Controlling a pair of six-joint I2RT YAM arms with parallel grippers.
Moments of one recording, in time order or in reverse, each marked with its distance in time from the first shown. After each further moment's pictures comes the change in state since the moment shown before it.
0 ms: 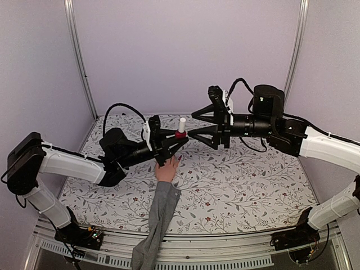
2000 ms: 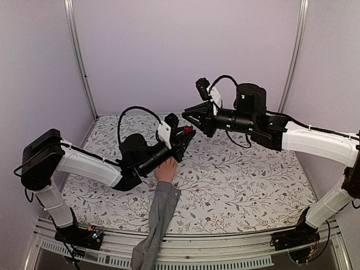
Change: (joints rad) left arm -0.118 0.148 0.113 -0.015 -0.444 0.035; right arm -0.008 0.164 0.093 0.054 0.198 0.146
